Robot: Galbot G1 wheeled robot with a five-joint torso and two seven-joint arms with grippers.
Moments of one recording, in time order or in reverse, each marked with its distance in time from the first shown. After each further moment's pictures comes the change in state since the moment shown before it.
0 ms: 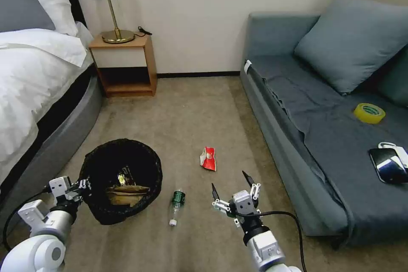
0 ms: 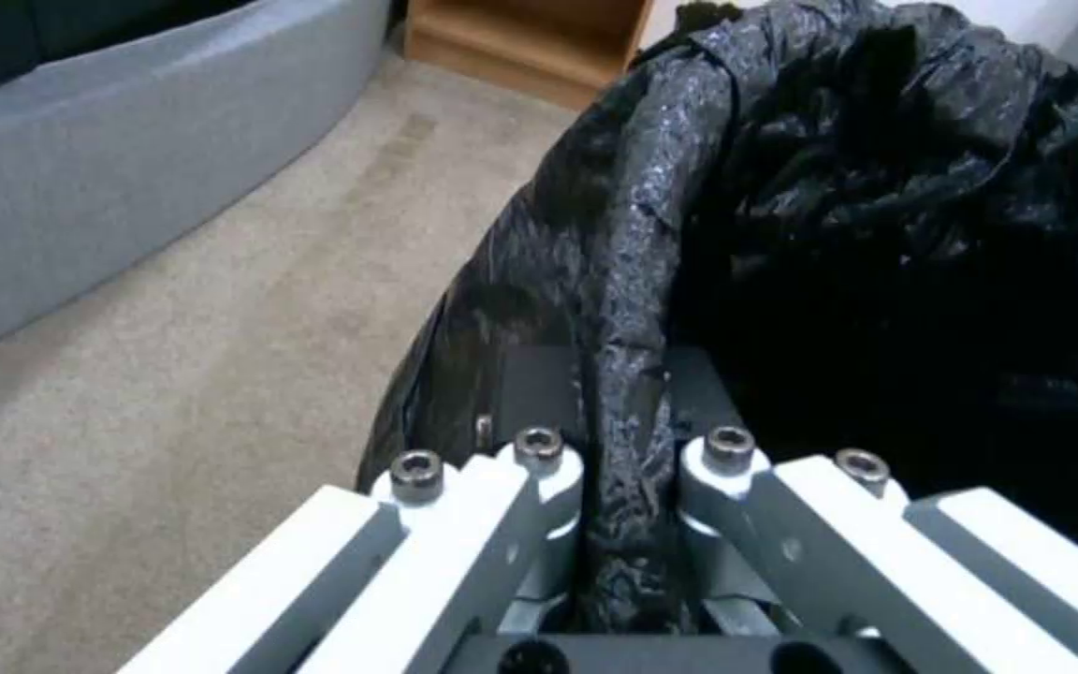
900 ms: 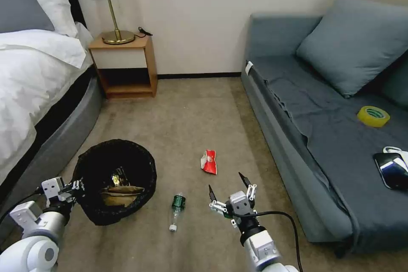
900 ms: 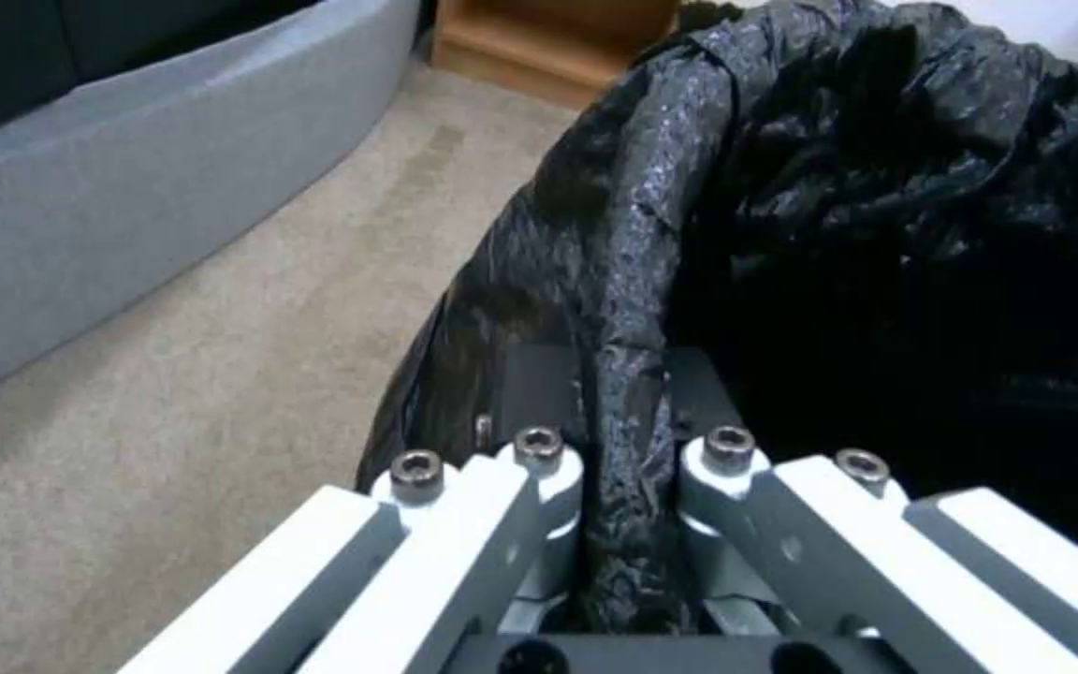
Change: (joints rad) left arm 0.001 0.011 -0.034 0.021 -0.002 -0.001 0.012; right arm 0.017 0.005 -0.010 -0.023 0.005 0.001 -0.009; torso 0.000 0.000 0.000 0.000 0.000
